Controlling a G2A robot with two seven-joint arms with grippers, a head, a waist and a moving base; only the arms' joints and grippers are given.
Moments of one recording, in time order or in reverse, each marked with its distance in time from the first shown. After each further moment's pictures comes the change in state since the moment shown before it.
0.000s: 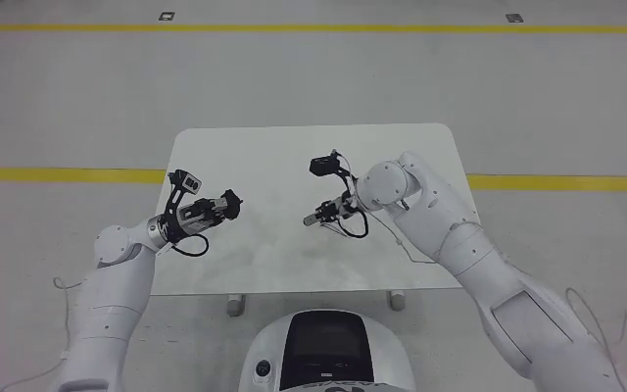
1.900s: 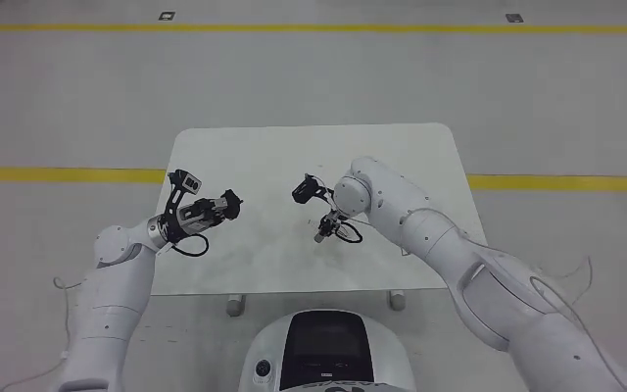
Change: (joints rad) left arm 0.000 0.000 0.000 0.000 0.000 0.000 0.000; right arm 0.169 -0.160 -0.311 0.370 -0.216 -0.250 -0.056
